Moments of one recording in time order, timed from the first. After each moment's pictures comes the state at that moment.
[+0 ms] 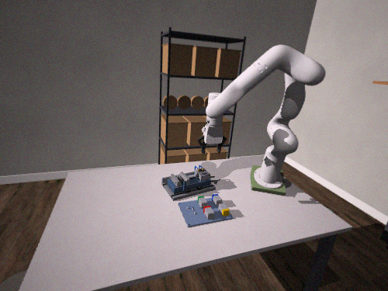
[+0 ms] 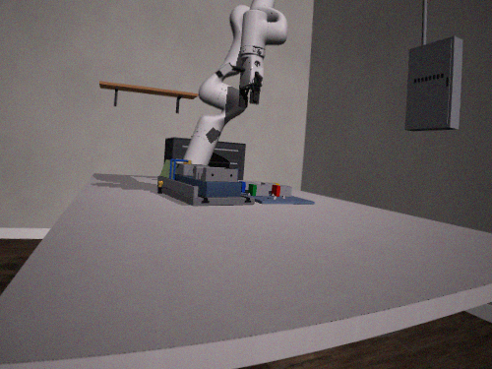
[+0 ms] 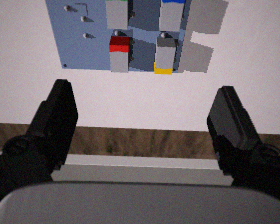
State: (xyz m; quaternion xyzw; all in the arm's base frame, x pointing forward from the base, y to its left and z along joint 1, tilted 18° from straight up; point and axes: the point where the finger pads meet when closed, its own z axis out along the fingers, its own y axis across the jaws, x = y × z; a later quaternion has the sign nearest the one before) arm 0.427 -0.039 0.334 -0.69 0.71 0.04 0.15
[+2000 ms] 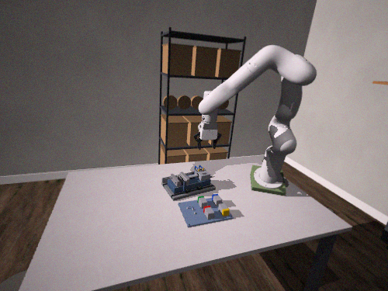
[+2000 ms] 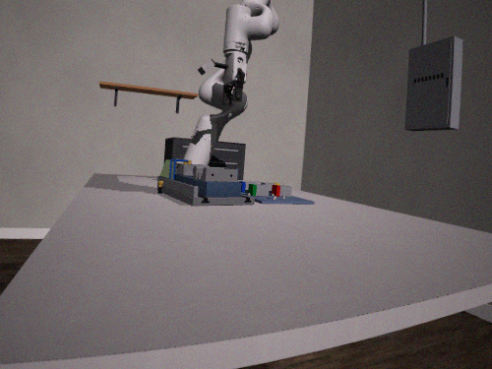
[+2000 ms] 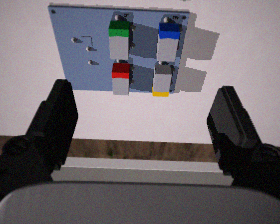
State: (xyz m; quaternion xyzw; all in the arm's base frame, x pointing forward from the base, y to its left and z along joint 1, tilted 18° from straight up) arm 0.428 -0.099 0.318 -0.69 0.71 0.04 0.15
